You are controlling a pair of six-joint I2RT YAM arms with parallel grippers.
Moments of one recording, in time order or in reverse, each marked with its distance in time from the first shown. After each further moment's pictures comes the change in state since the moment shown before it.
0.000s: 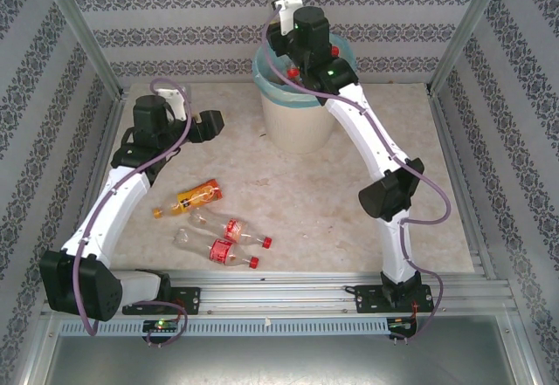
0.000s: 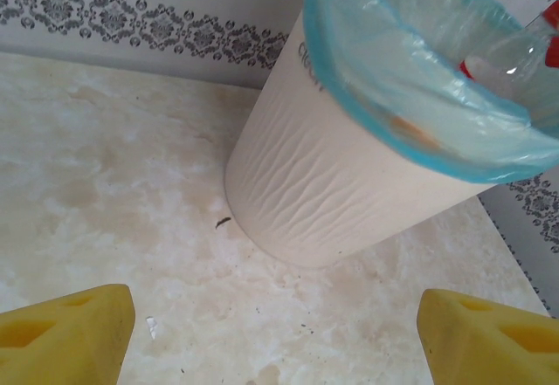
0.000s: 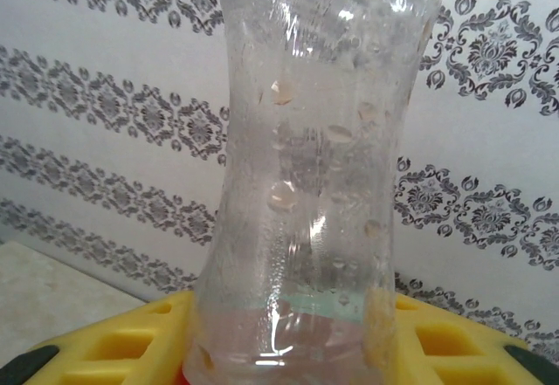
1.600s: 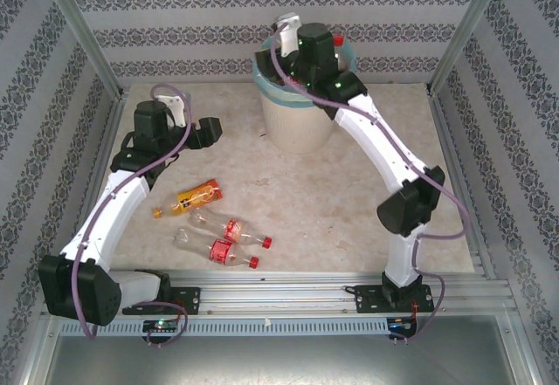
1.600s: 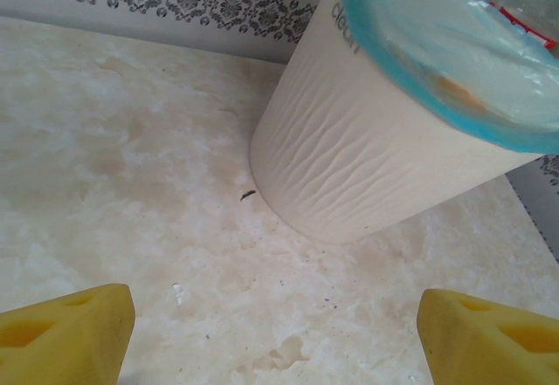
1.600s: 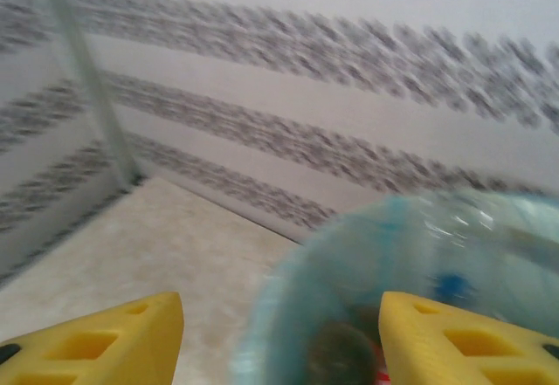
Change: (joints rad) left arm 0.000 -0.041 -0.026 -0.074 -0.050 0.029; right arm 0.068 -0.272 -0.360 -0.022 -0.245 0.150
